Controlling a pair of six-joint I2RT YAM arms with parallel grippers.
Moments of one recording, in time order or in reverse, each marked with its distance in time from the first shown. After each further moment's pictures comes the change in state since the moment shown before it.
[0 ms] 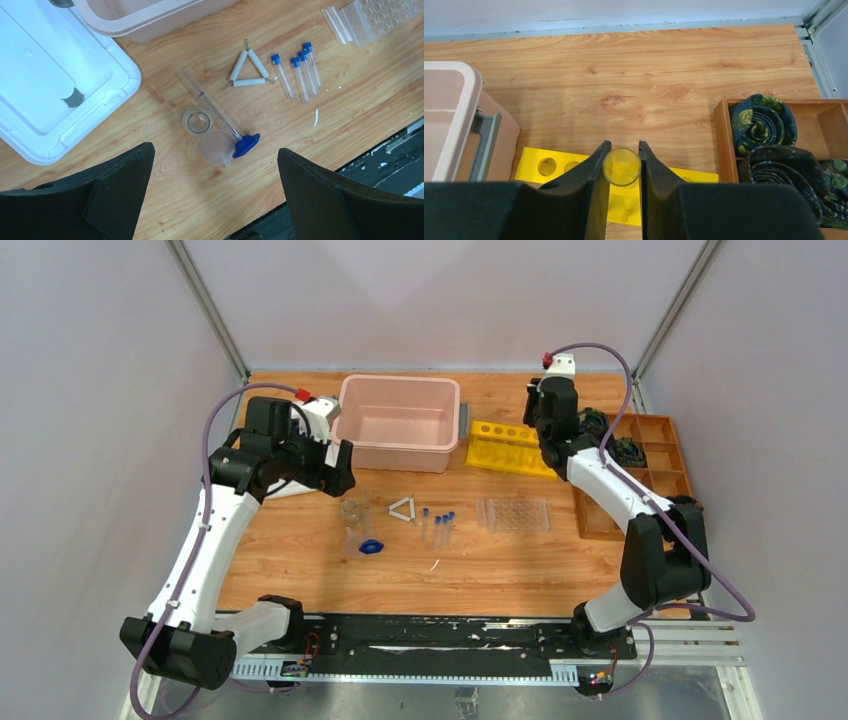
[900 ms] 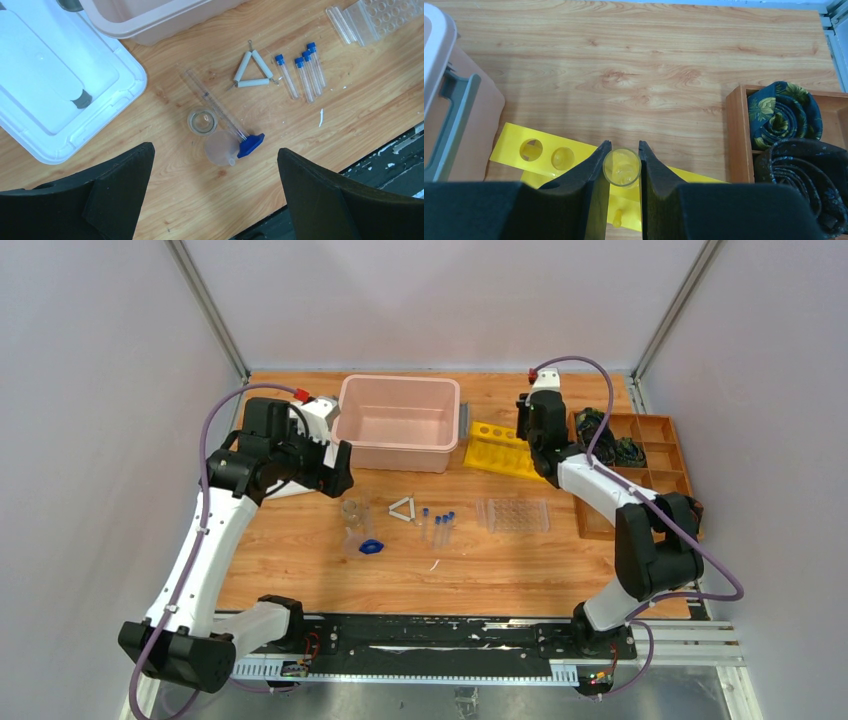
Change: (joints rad) left arm 0.000 -0.013 0.000 0.000 -0.010 0.016; right arm 0.026 0.057 -0.080 0.086 -0.021 -0.057
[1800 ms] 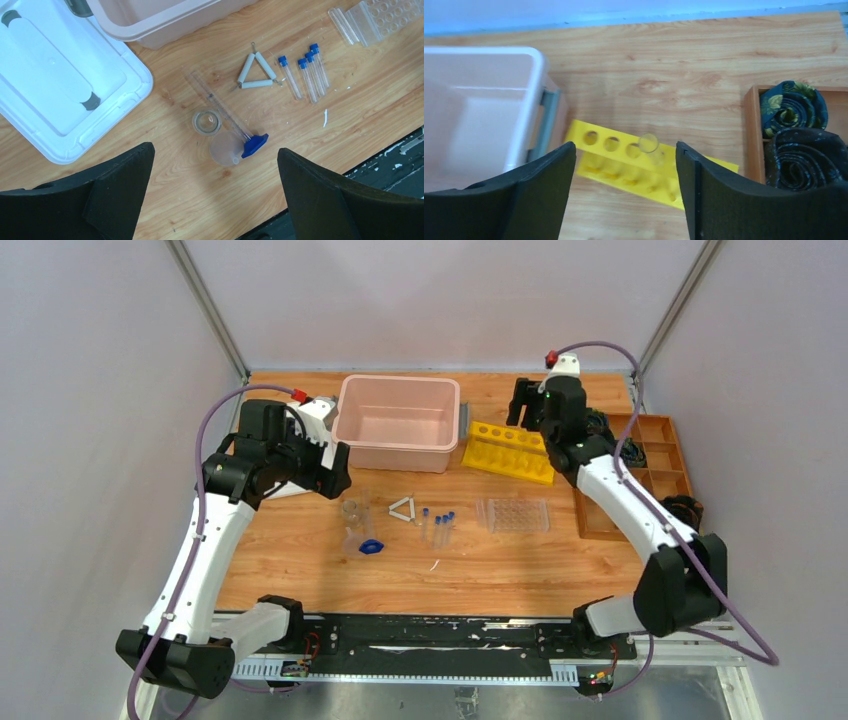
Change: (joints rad) left arm 0.000 -0.029 0.000 0.000 -0.017 0.022; right arm 0.016 -0.154 0.055 -0.201 -0.057 0.113
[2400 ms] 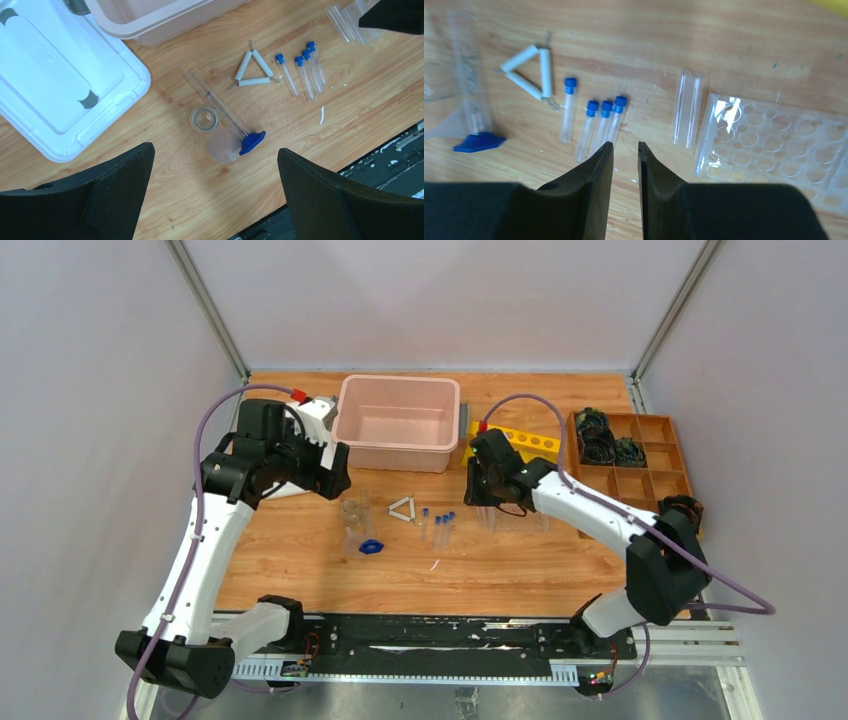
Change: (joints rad) left arm 0.000 0.000 0.018 -0.023 0.010 0.000; right arm 0.329 0.013 -0.027 -0.479 -0.164 0.373
